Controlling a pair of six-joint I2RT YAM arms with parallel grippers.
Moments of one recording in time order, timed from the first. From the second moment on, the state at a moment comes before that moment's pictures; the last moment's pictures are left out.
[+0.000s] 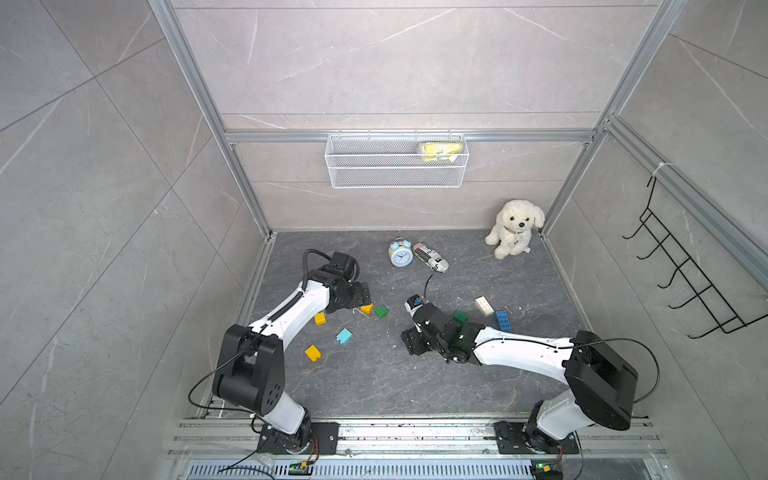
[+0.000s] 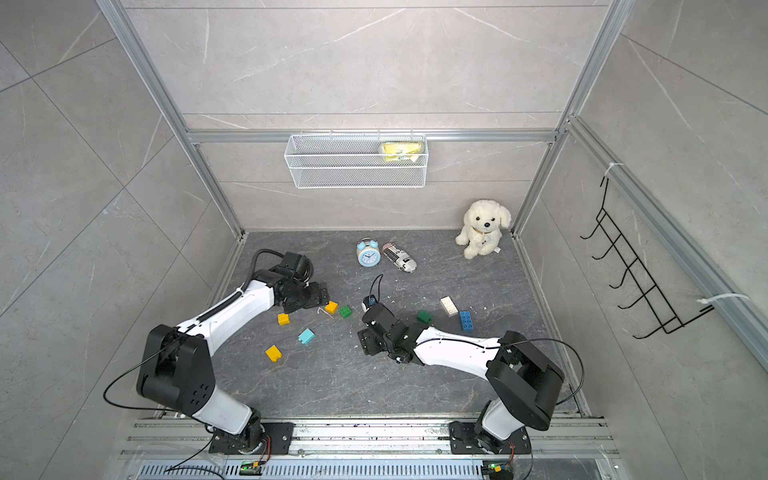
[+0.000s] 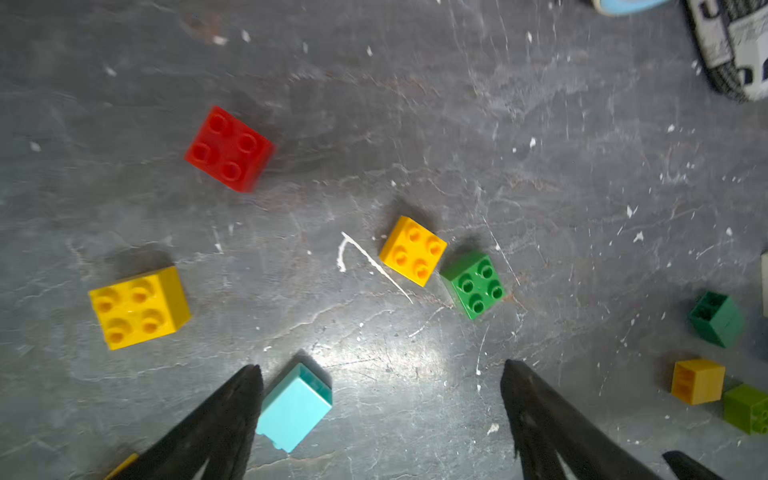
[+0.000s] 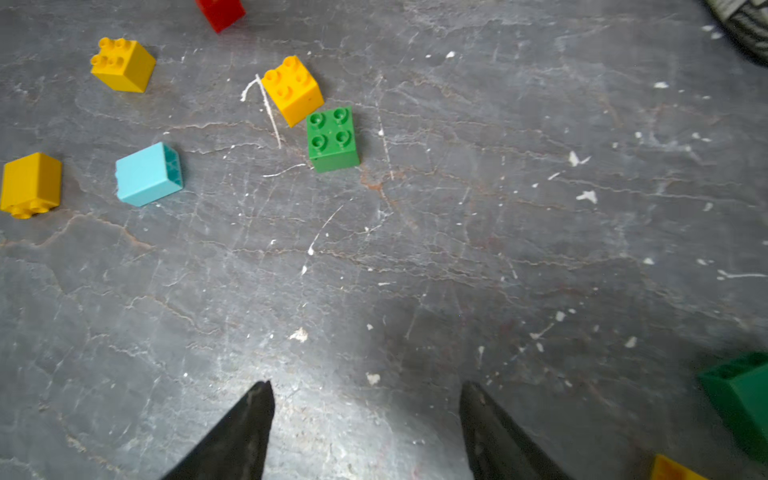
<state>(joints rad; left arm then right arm) -0.39 1.61 1.17 -0.72 0.05 -0.48 0.93 1.57 0.88 -0.18 0.20 0.37</state>
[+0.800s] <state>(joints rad) -0.41 2.04 1.51 -0.91 0.08 -0.36 0.93 1.46 0.80 -0.11 0.36 0.34</state>
